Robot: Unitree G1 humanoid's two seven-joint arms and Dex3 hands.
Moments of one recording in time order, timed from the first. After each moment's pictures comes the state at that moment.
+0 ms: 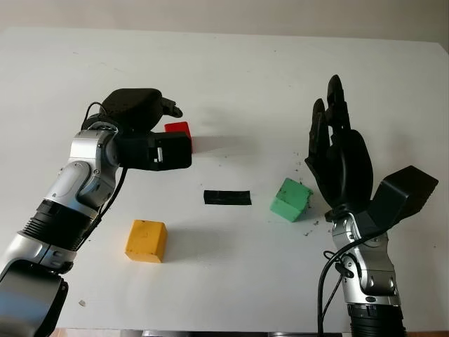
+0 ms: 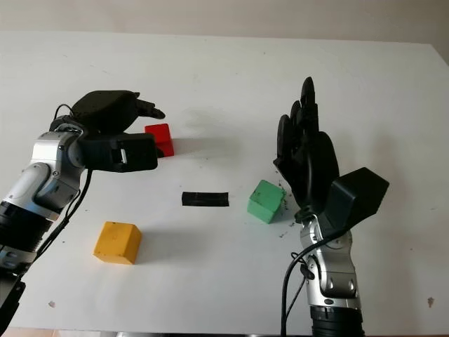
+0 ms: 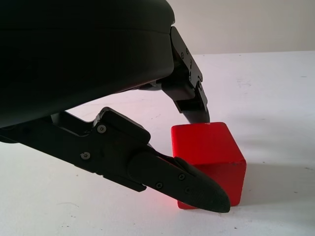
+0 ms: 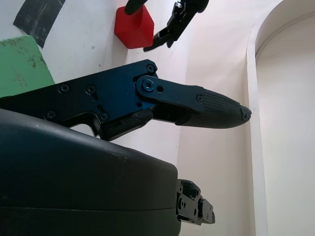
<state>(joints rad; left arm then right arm) -0.77 0.57 -0.33 0.27 0.78 0.21 -0.31 -0.23 -0.08 -0.09 -0.08 0.14 0.01 0.11</state>
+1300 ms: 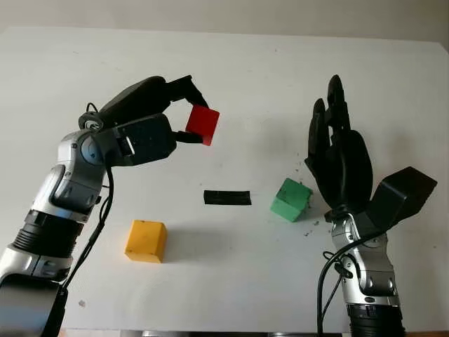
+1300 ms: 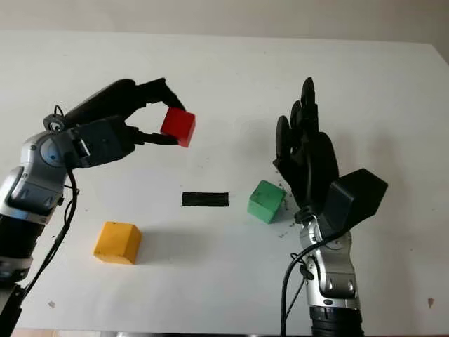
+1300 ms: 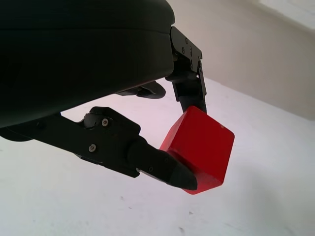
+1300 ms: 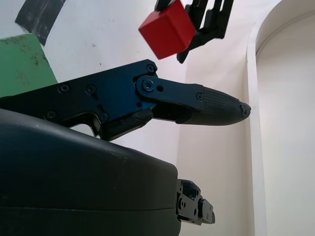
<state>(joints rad) -0.68 0.55 -0.14 0.08 0.33 0.08 -0.42 -0.22 -0.08 -0.09 -0.07 0.13 0.00 0.11</state>
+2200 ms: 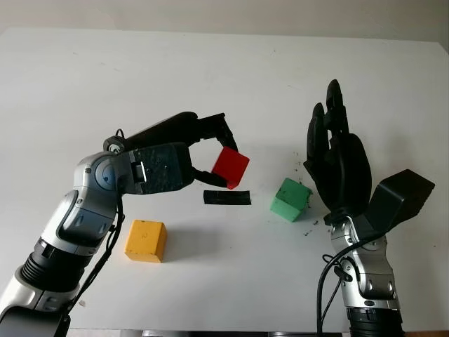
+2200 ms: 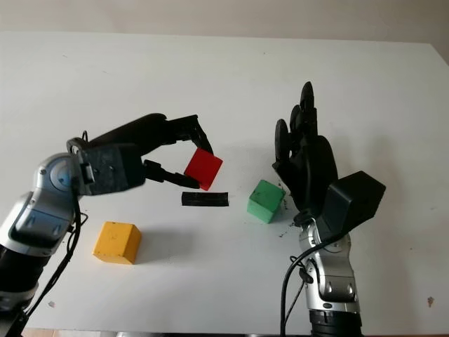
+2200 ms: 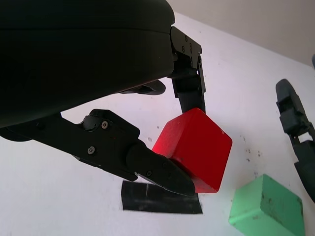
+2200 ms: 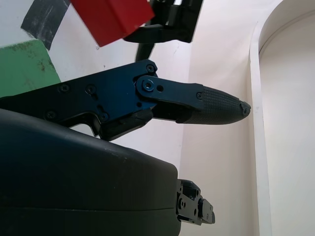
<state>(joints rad) -0.53 0.50 -0.25 -0.19 0.36 0.29 -0.56 -0.21 -0.07 -0.08 -0.09 0.13 0.01 0.09</state>
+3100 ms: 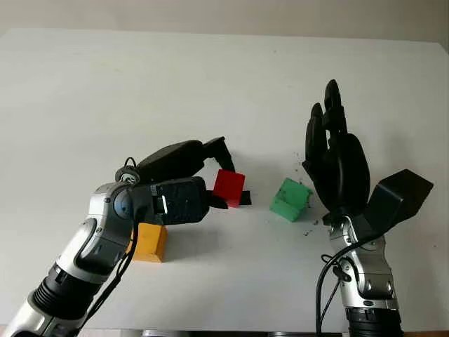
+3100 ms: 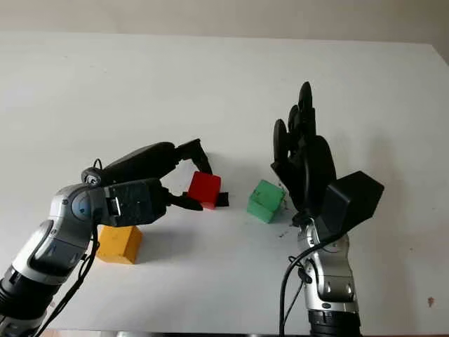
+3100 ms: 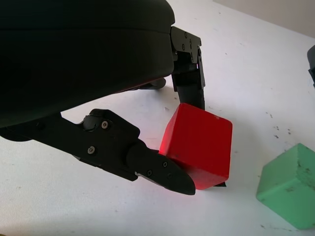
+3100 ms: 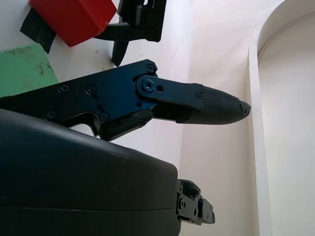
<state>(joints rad) -0.43 0.47 -0.30 -0.21 0.49 0.28 -0.49 -0.21 -0.07 -0.08 -0.09 0.14 0.02 0.11</state>
